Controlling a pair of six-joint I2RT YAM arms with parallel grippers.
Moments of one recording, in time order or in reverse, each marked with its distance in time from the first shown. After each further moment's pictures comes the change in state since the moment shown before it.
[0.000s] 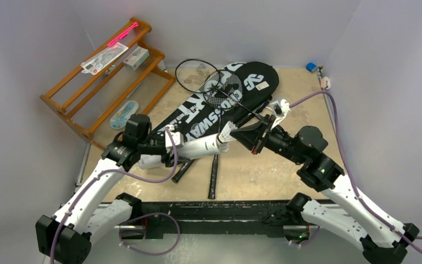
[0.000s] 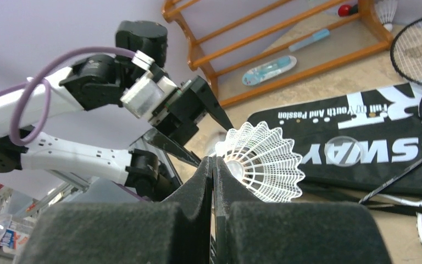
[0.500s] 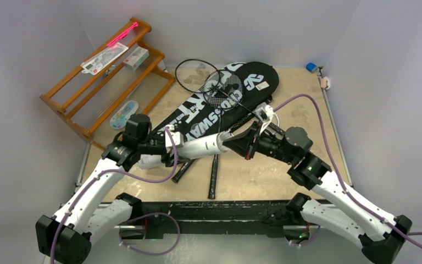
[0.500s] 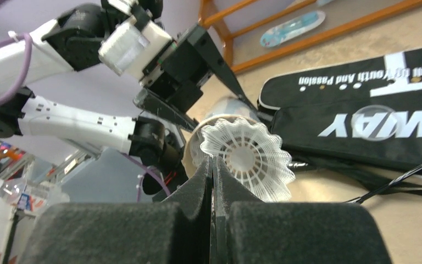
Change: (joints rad) left arm 0.000 0.000 0.000 0.005 0.001 0.000; right arm 0.000 0.037 -0.113 0.074 -0.096 0.018
